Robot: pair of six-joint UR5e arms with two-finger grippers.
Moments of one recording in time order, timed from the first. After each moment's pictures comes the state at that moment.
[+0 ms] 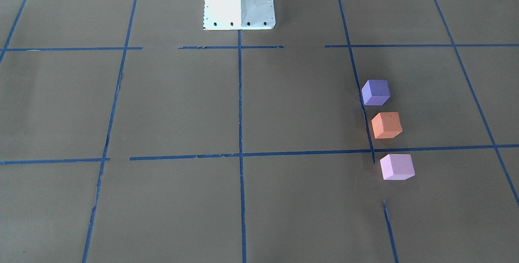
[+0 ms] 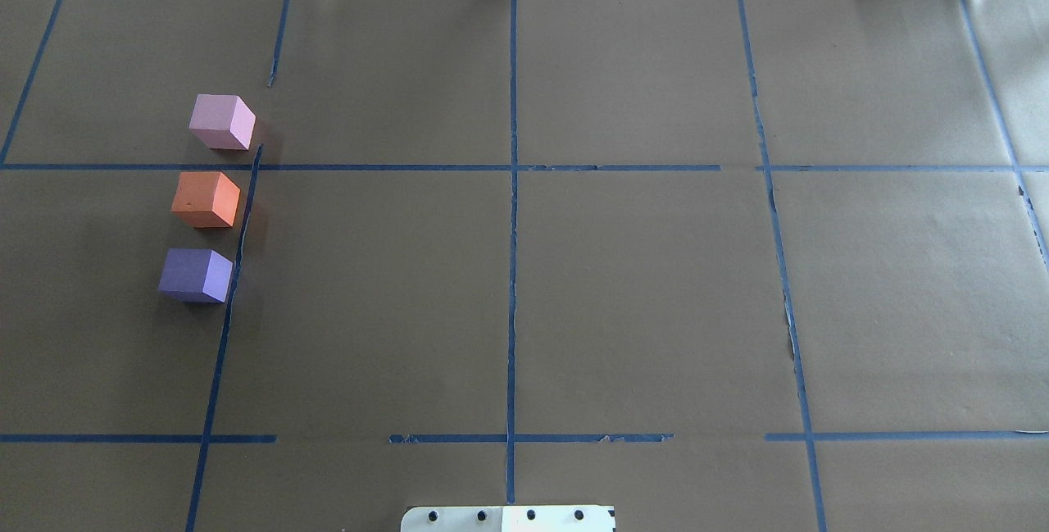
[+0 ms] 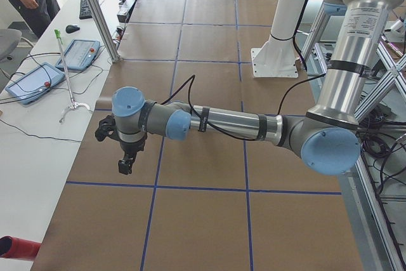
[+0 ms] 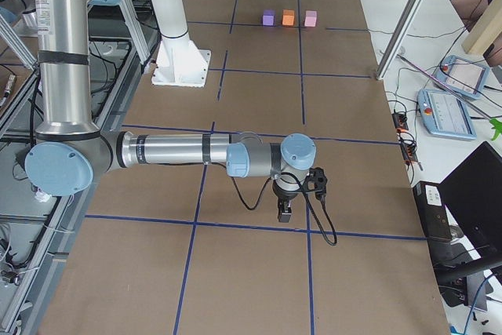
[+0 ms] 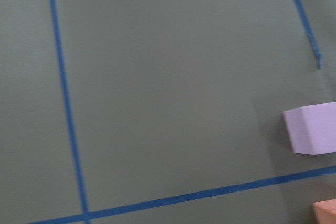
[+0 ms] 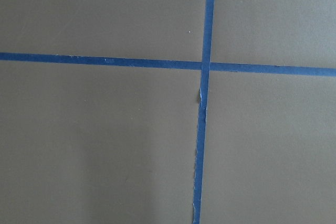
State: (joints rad) left arm -1.61 -1.79 -1.47 -1.65 -2.28 0.11; right arm 1.48 -1.59 1.63 -1.57 2.36 0.05
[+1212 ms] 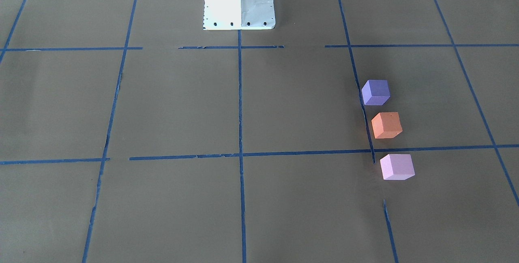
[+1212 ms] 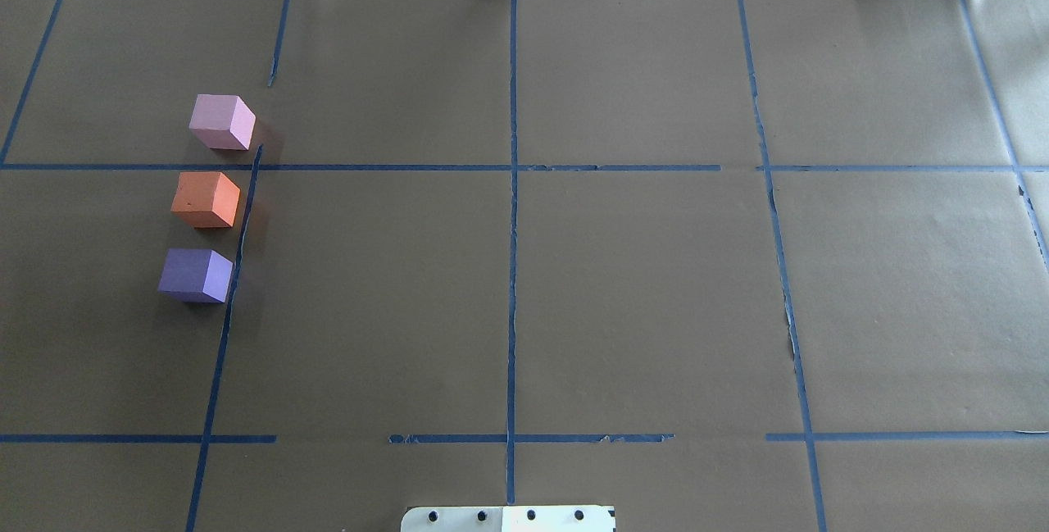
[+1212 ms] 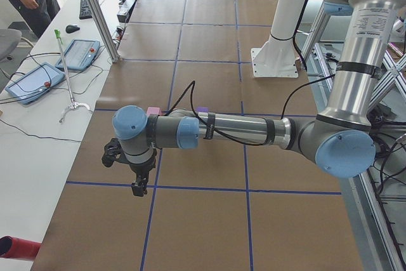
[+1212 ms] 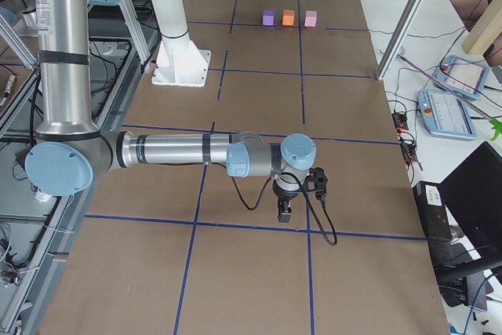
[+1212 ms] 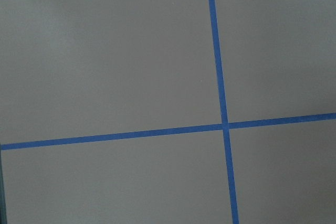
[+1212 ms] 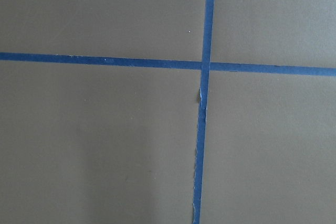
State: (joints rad) left arm -1.65 -1.74 -1.48 -1.52 -2.29 0.17; right arm 1.48 -1.59 1.63 -1.57 2.36 0.05
